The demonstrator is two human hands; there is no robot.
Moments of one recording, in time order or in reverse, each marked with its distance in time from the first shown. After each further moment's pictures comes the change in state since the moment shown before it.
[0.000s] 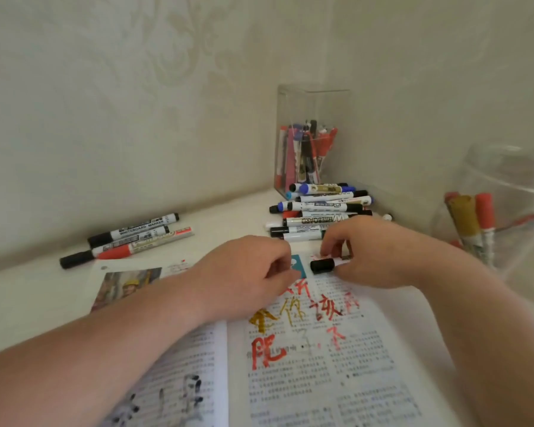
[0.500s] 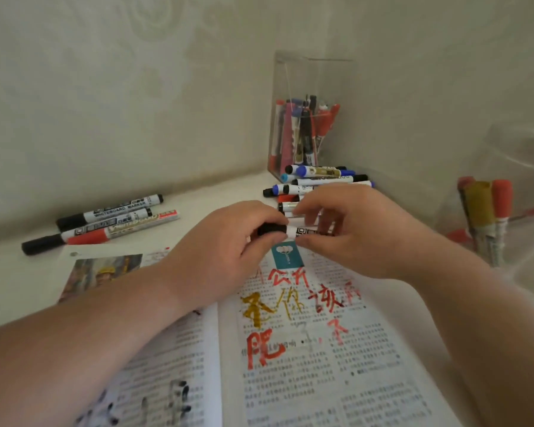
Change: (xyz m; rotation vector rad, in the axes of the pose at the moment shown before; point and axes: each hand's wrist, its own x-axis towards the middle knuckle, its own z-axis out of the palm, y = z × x) left_hand 0.001 -0.020 0.005 -0.136 0.297 0.089; right_hand 0.009 -0.011 0.012 0.237 0.302 -0.232
